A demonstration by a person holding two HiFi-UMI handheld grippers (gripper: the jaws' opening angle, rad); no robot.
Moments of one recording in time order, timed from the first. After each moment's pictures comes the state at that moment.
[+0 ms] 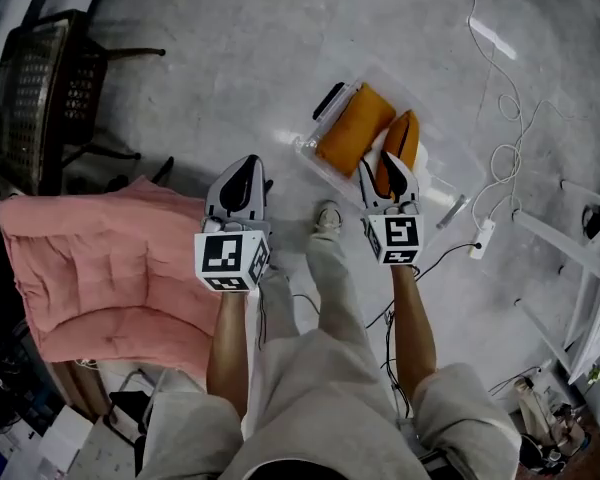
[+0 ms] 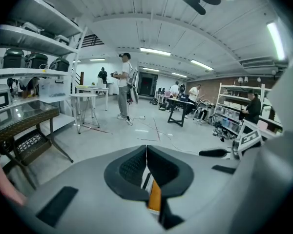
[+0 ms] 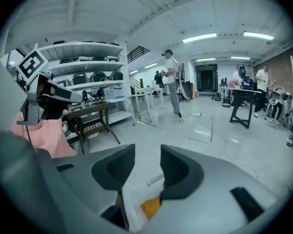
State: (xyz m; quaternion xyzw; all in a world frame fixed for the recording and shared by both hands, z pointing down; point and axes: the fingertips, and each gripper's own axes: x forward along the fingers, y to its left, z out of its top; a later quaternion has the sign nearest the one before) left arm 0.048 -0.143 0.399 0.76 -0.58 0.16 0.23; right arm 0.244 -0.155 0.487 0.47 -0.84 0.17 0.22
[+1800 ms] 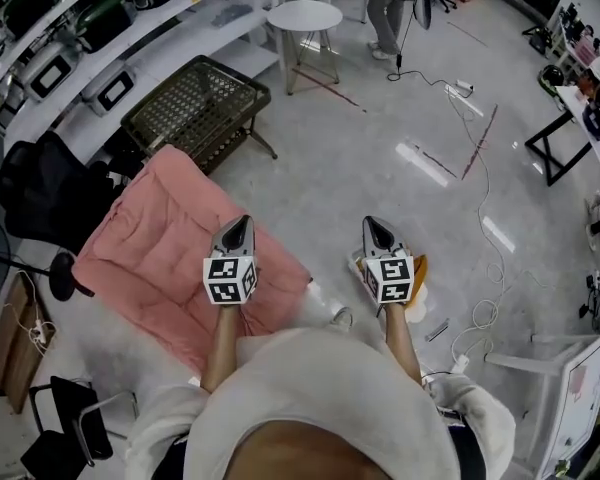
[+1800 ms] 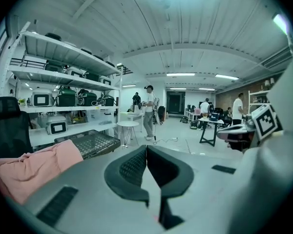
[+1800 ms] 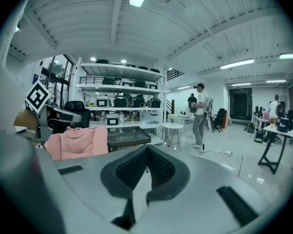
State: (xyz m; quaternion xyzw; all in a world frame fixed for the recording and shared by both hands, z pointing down) left arm -0.191 0.094 0.103 0.65 -0.74 0.09 0.14; right arm 0.045 -0.024 0.124 0.34 -0.93 0.03 0.16
